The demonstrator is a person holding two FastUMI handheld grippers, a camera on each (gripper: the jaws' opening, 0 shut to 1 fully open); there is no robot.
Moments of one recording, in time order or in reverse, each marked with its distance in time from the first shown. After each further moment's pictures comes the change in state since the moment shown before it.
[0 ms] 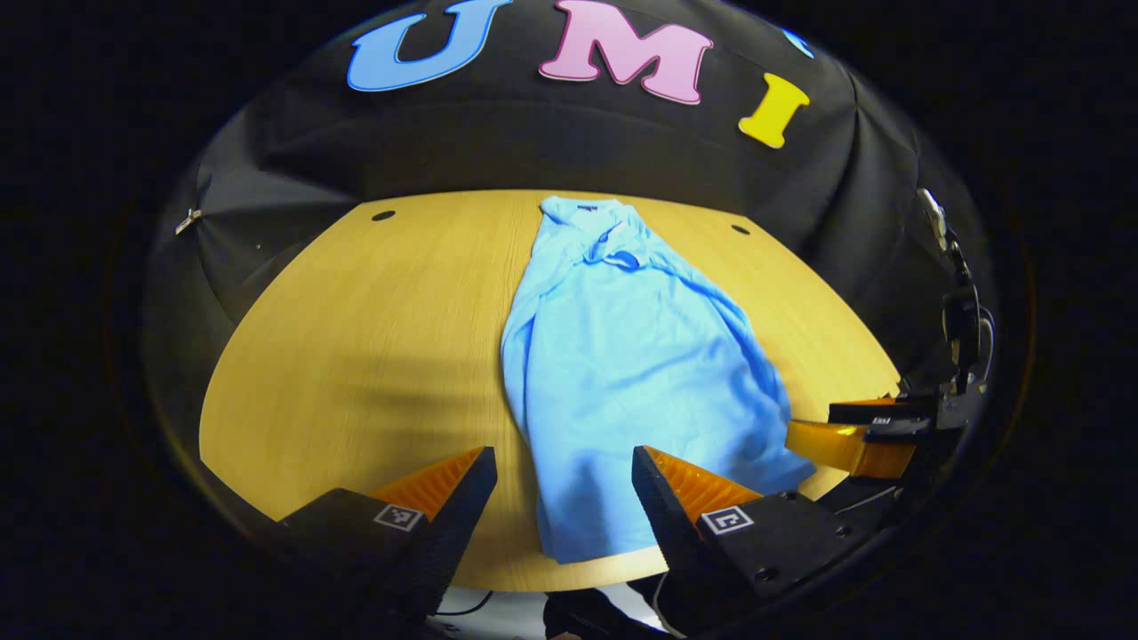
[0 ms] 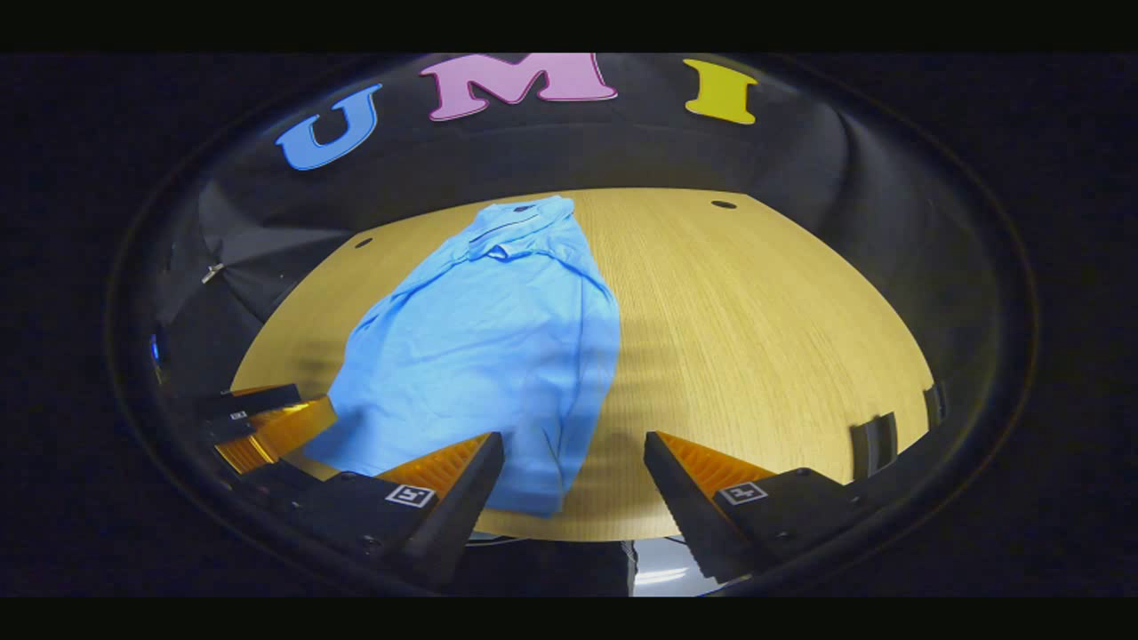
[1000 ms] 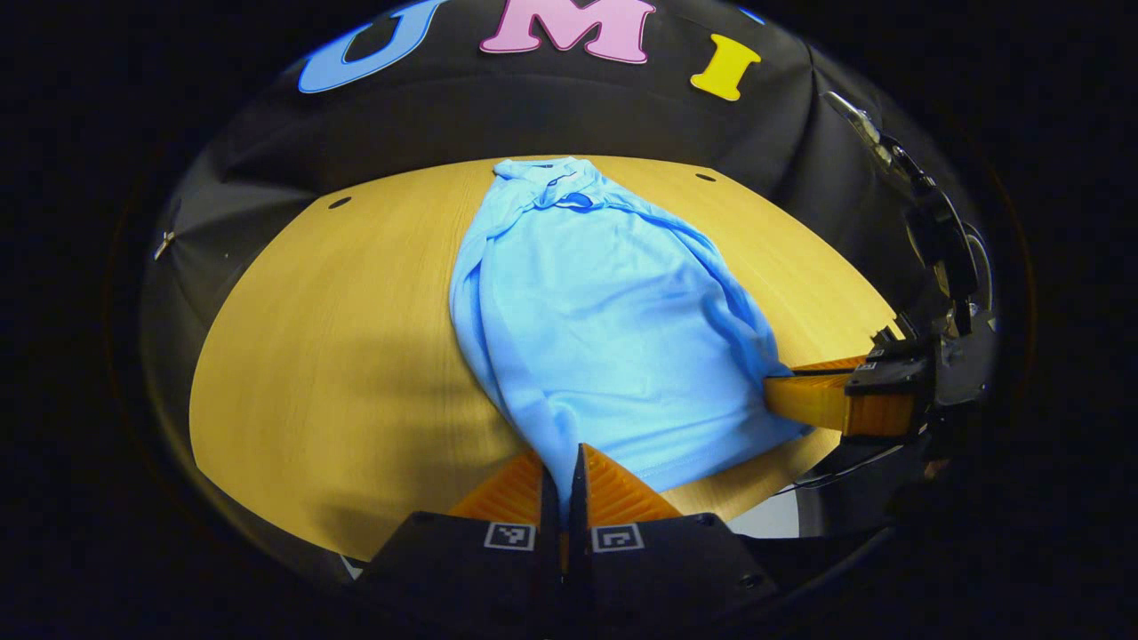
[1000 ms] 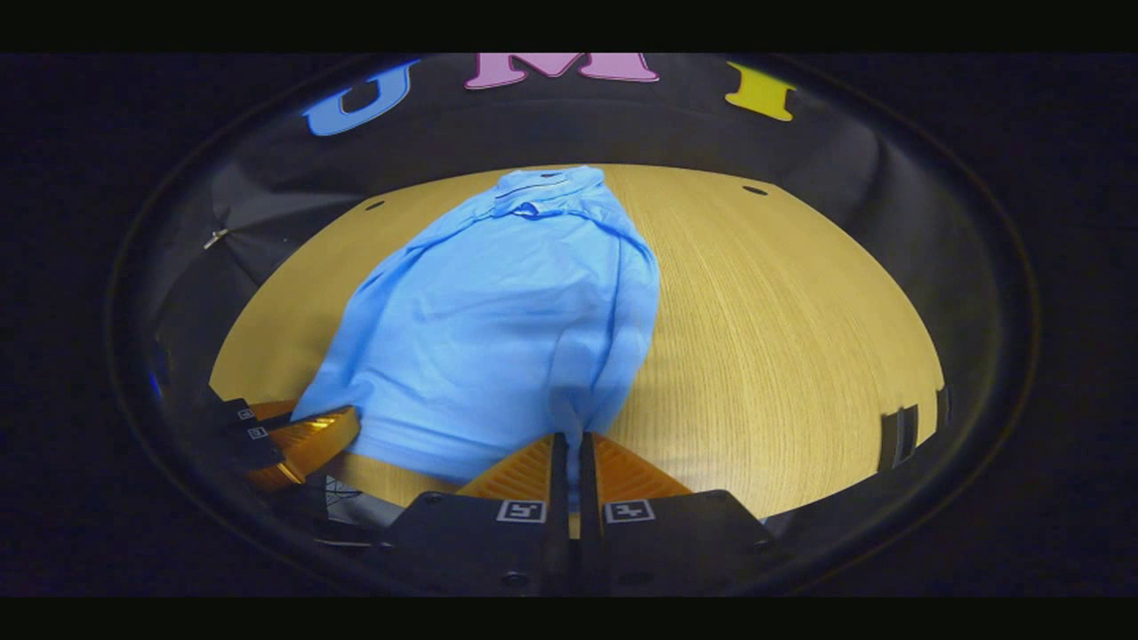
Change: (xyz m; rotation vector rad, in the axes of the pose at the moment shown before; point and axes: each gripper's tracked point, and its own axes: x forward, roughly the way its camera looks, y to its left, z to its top) left arm 0.015 -0.031 -0.040 0.079 0.083 -0.062; right arm 0.017 0.024 -0.027 -0.090 0.088 0.022
